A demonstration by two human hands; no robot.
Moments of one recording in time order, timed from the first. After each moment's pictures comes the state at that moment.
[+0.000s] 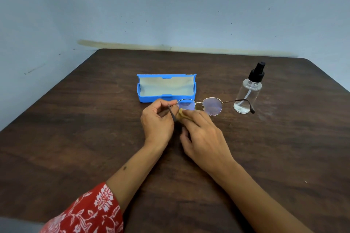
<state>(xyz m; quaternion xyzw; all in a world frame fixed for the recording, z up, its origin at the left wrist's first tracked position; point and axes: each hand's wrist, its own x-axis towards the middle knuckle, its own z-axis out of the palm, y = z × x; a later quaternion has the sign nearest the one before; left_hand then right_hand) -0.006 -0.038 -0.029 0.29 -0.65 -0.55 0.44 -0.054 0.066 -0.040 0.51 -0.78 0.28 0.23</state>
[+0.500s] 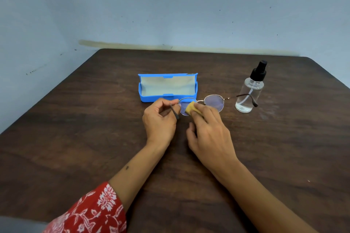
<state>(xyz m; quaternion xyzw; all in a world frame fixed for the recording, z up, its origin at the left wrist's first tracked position) -0.006 -0.040 -0.031 0.29 -0.64 -0.56 0.43 -0.056 0.065 -0.038 0.45 -0.80 0.29 0.27</state>
